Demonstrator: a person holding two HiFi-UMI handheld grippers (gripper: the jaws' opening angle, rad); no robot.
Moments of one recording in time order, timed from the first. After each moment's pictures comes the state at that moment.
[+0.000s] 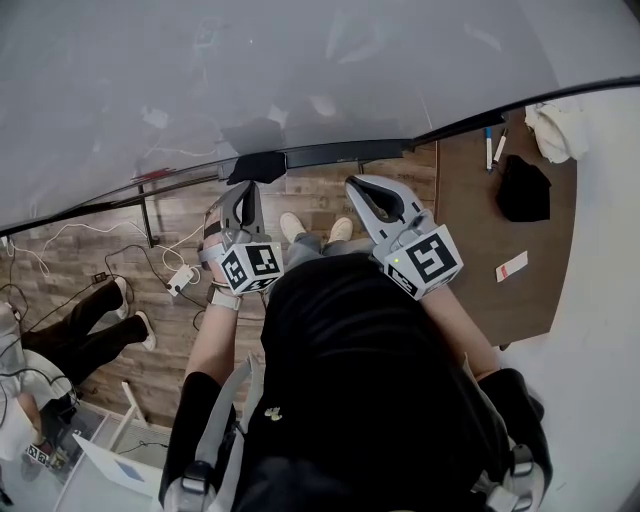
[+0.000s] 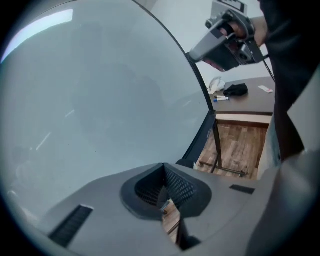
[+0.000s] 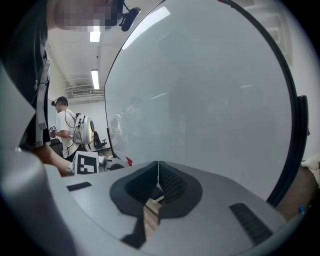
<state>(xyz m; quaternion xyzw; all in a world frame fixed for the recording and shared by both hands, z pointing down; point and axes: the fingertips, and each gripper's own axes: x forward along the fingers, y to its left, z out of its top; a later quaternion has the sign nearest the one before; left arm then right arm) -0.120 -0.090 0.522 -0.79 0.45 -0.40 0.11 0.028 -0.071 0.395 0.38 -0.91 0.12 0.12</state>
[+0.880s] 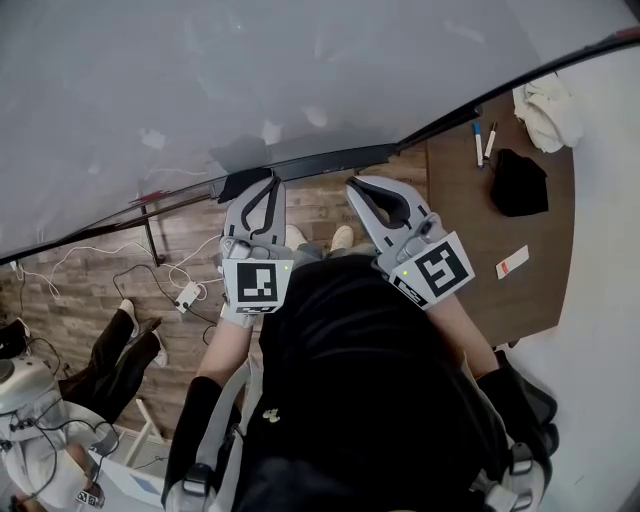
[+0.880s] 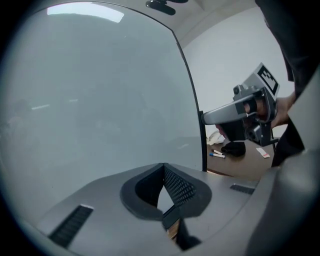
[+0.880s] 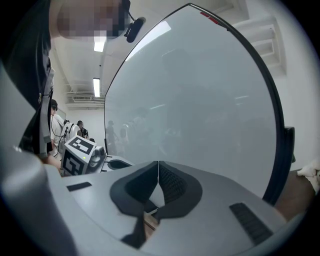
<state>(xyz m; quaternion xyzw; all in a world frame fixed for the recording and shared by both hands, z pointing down) -0.026 -0.100 0.394 -0.88 0.43 -0.18 0.03 0.060 -0.073 0.339 0.40 -0.91 0.09 0.06</state>
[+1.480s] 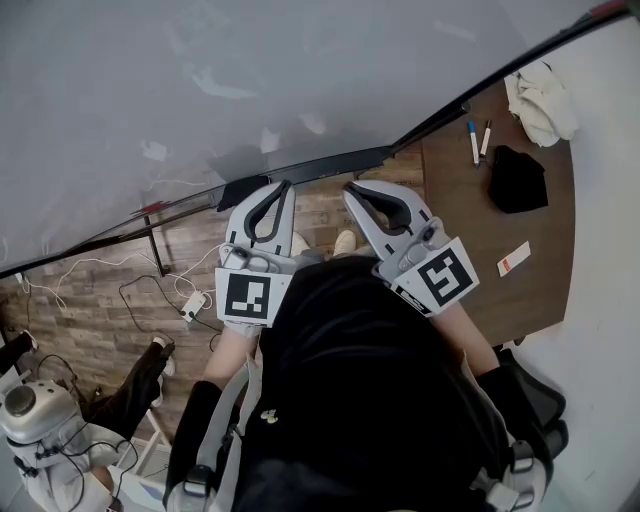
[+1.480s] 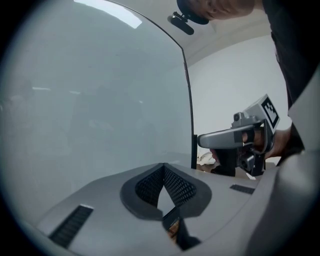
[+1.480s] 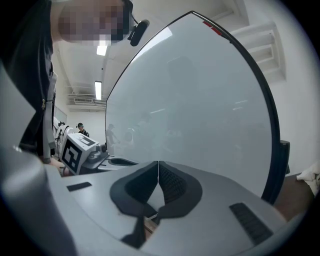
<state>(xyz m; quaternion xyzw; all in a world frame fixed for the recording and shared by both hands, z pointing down) 0.001 -0.090 0.343 -0.91 0.40 -0.09 -0.03 0.065 -0.065 0.312 0.40 -0.91 0.07 0.04</state>
